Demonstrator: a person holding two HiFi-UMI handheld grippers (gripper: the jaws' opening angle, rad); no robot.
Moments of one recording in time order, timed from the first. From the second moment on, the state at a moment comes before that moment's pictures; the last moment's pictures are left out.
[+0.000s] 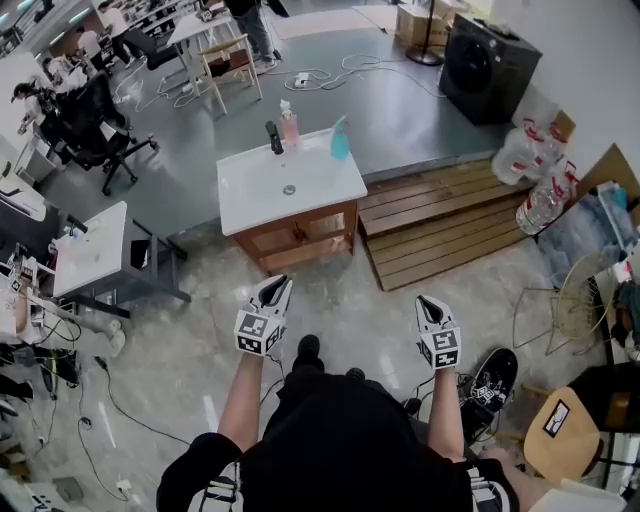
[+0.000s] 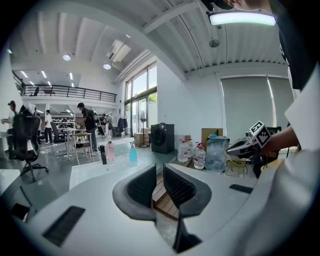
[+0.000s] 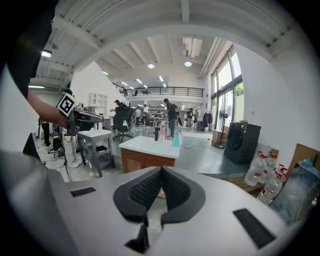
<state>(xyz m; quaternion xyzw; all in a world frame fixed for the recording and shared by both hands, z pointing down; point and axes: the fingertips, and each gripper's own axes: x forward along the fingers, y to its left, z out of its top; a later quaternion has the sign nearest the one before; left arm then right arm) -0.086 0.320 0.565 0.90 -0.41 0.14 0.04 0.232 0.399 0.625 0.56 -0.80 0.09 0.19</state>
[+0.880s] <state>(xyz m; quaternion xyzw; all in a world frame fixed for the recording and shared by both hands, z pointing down) -0.151 0.239 0.566 0.91 -0.40 0.13 0.06 0.167 0.332 0.609 0.56 -0.81 0.09 0.18</state>
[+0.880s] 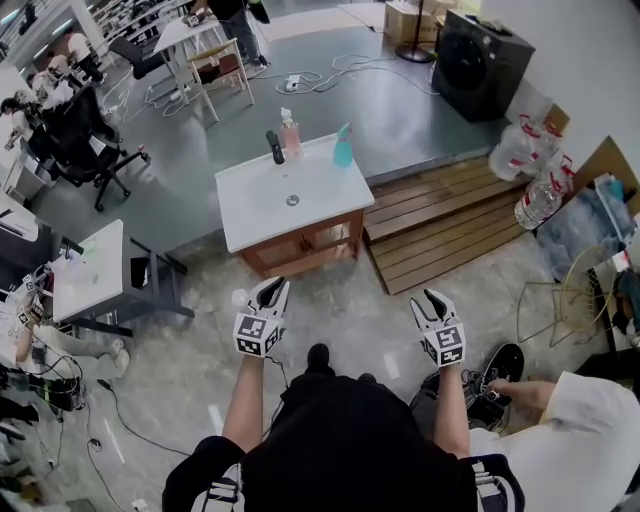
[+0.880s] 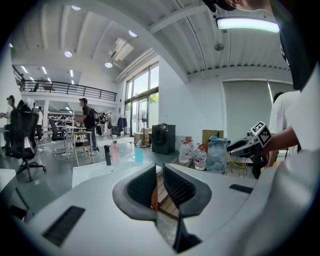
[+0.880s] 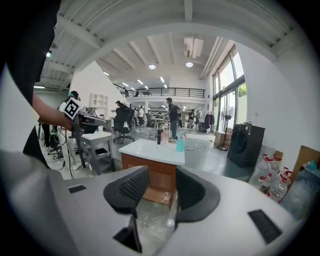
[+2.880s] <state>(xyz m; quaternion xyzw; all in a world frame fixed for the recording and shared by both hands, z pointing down) -0.268 0.025 0.596 0.90 -0.40 0.15 0.07 0.053 0.110 0.631 0.56 -0.81 0.08 0.18</state>
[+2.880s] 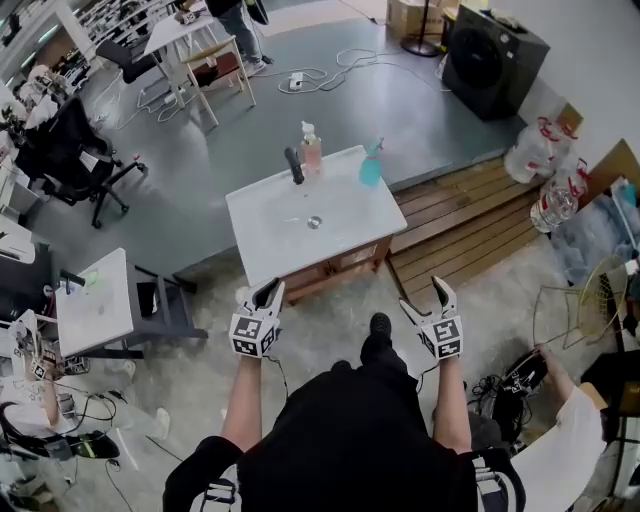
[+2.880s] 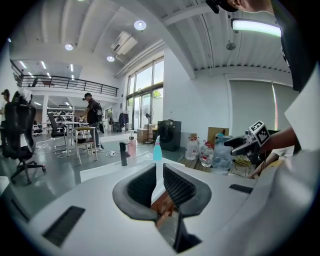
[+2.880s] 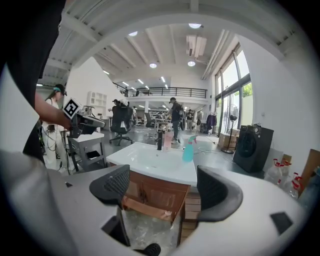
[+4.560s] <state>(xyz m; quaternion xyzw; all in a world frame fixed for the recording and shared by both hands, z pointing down) -0.114 -0.178 0.595 0.84 -0.51 0.16 0.09 0.207 -0.200 0.649 0.42 -0.88 0.06 0.21</state>
